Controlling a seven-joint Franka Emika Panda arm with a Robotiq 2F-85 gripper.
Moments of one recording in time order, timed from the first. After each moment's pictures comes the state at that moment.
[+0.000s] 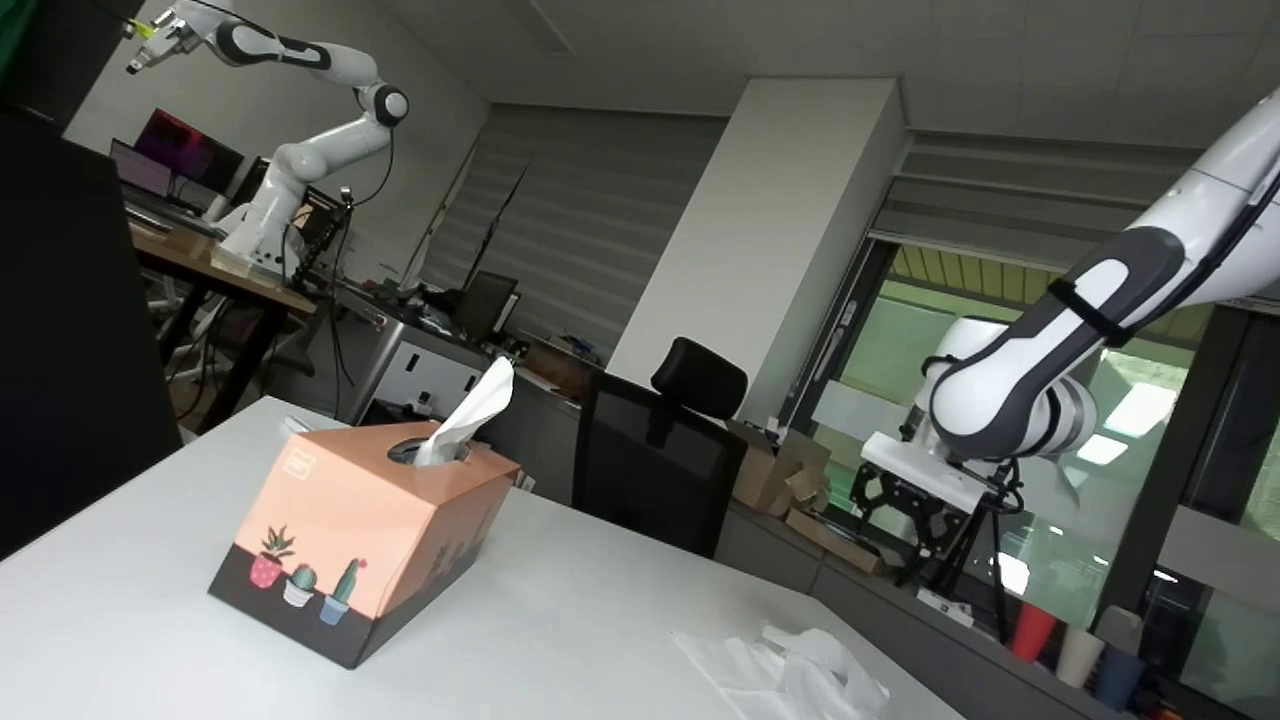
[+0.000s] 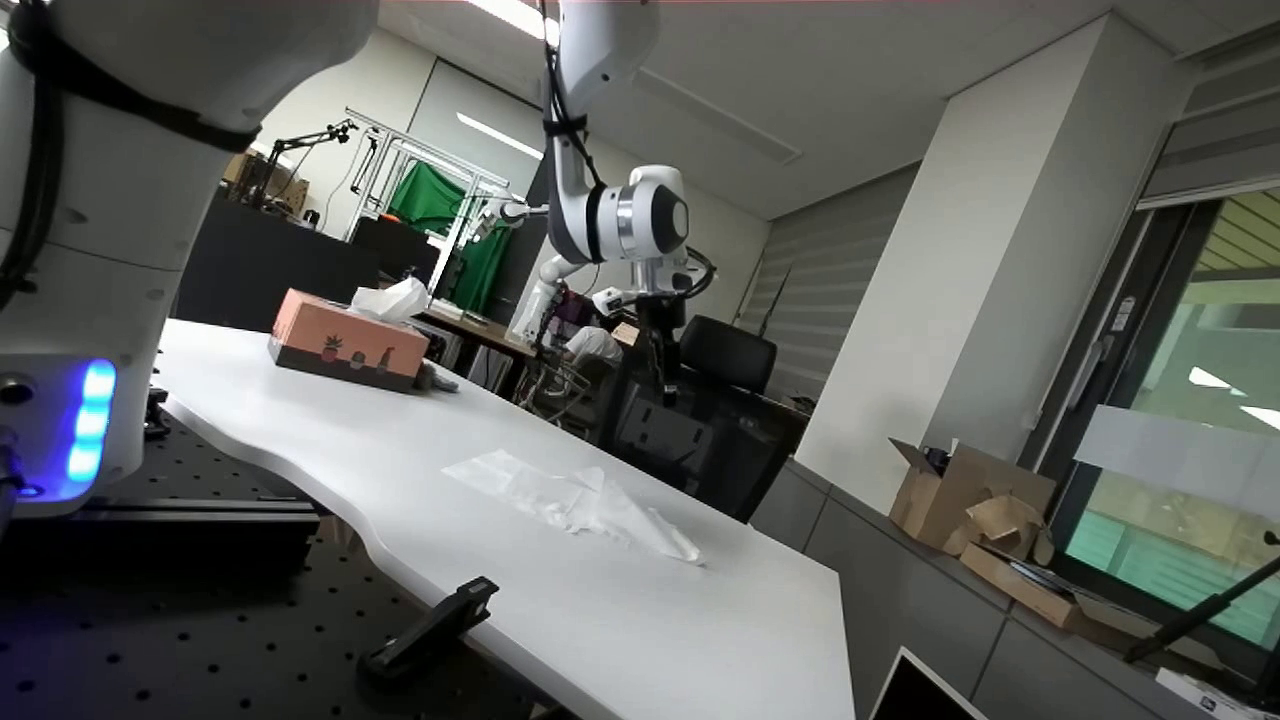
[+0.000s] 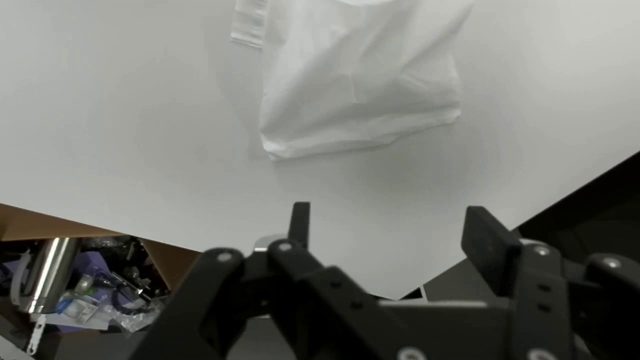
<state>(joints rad) 0.14 0.32 -0.41 -2.15 -0.39 2.85 1.10</state>
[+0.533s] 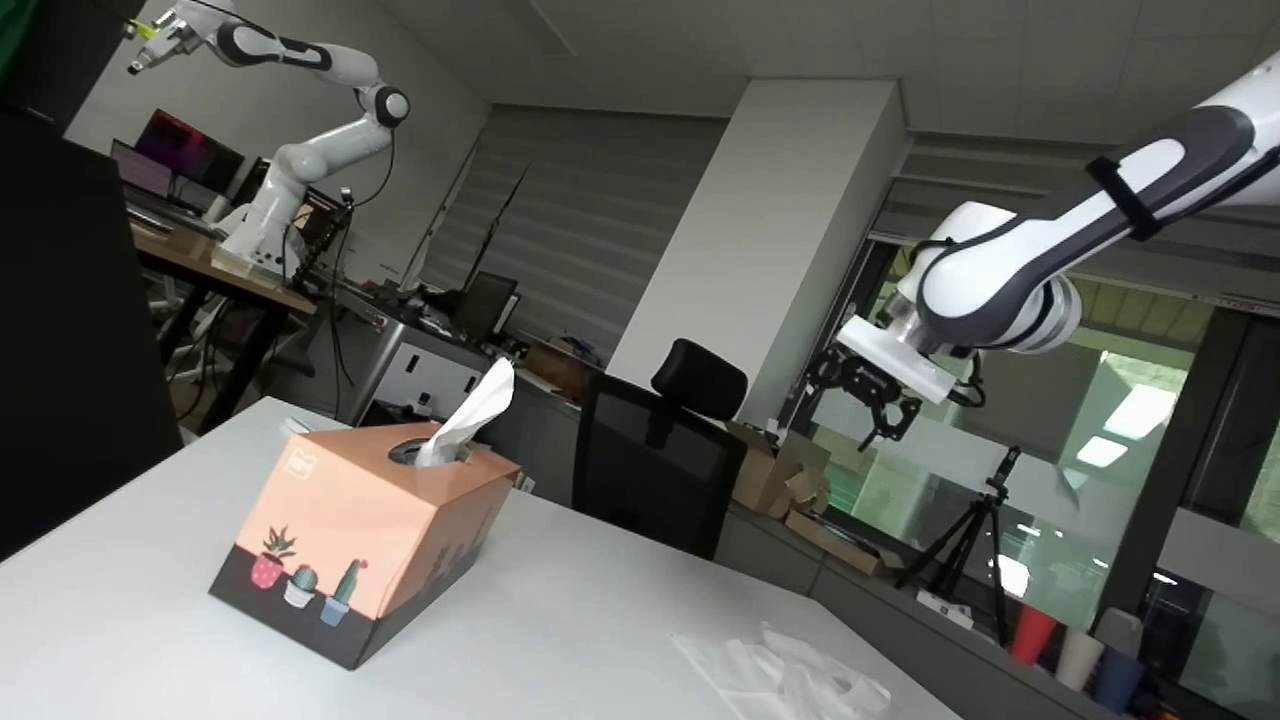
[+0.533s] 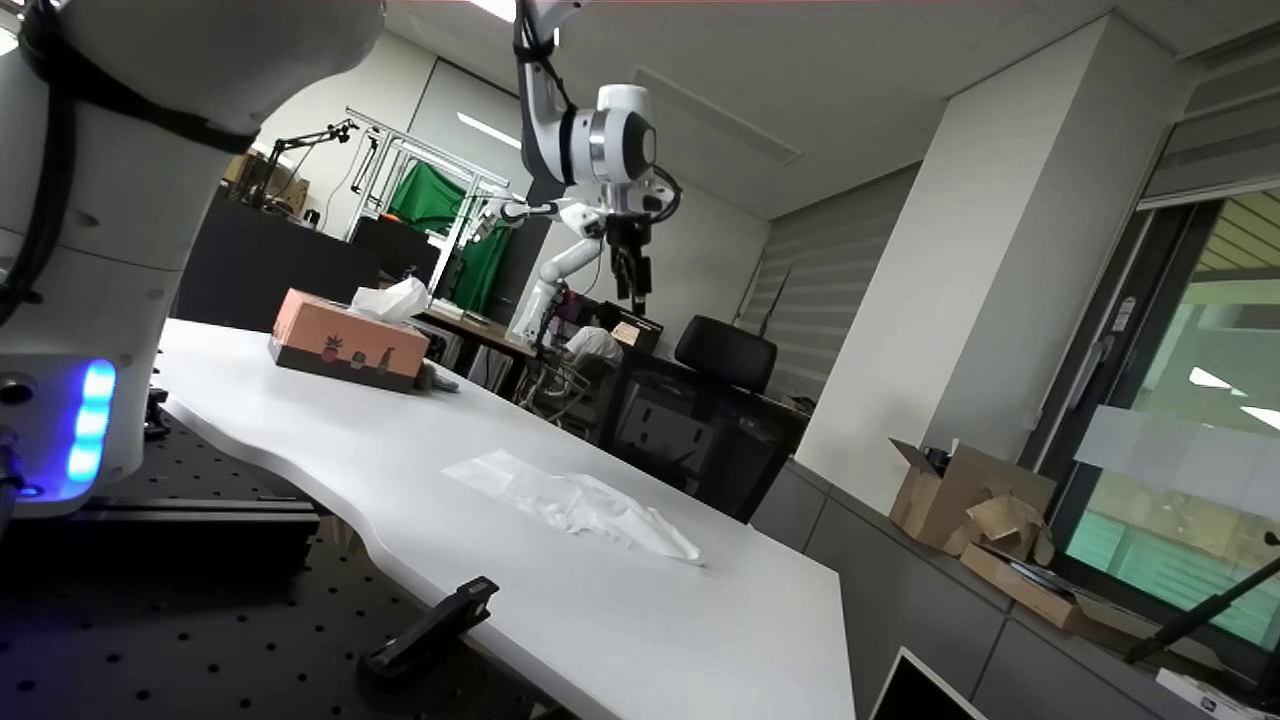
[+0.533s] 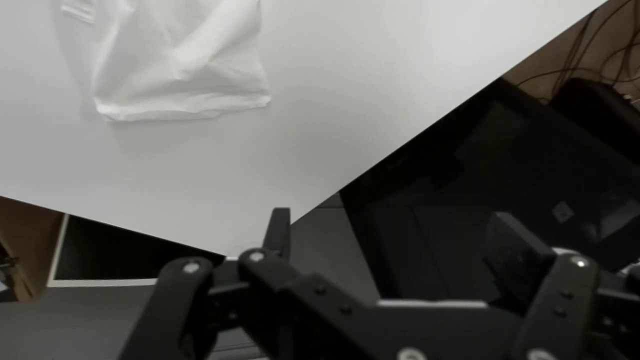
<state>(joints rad) 0.22 0.12 -0.30 -2.15 -0.37 2.83 1.02</state>
